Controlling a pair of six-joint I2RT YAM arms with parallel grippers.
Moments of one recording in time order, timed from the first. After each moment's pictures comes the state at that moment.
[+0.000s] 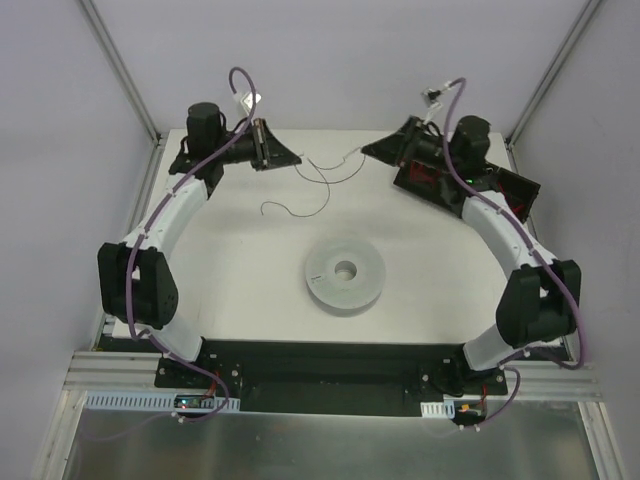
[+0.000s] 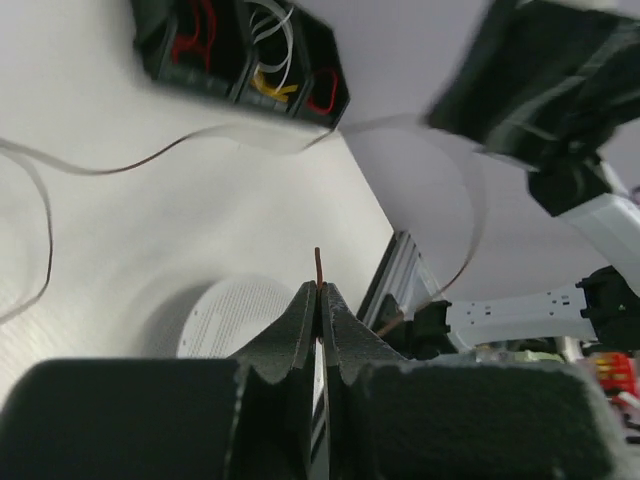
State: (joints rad) left arm -0.18 1.62 1.36 -0.04 1.01 -0.74; right arm 0.29 1.59 1.33 0.35 -0.94 0.80
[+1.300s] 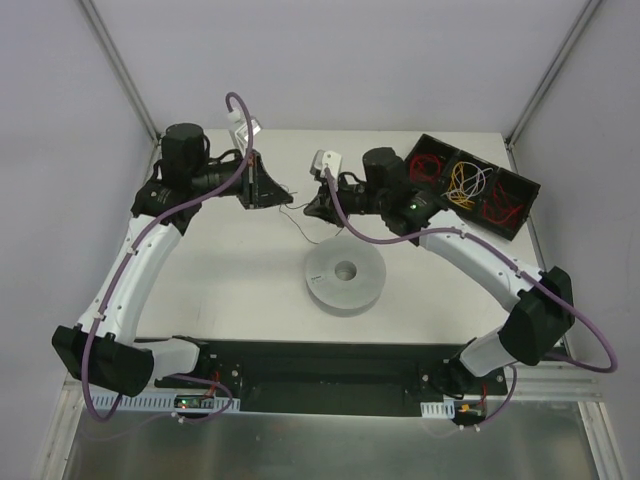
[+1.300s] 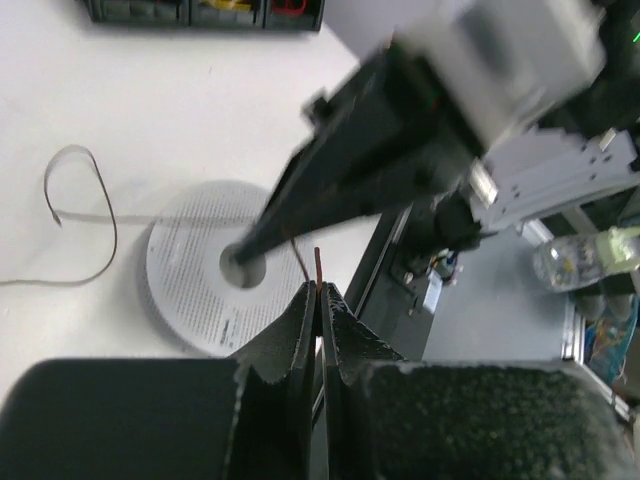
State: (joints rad) left arm -0.26 1.24 1.36 -0.47 0.98 -0.36; right arm 0.74 1.51 1.33 -0.22 -0.62 -0.28
